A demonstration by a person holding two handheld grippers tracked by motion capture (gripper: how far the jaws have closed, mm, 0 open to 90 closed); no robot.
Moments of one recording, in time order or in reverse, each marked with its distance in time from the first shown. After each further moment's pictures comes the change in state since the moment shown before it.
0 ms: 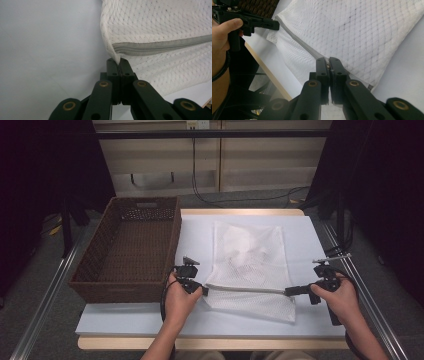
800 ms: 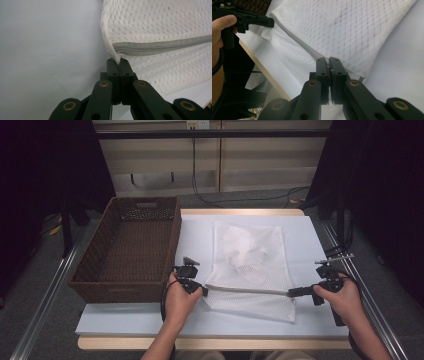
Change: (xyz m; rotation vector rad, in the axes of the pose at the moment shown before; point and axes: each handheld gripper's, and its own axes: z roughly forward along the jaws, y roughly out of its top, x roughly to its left) left arm 0.001 0.000 0.002 0.014 0.009 -0.004; right arm -0.005 -0.003 -0.005 0.020 -0.029 0.004
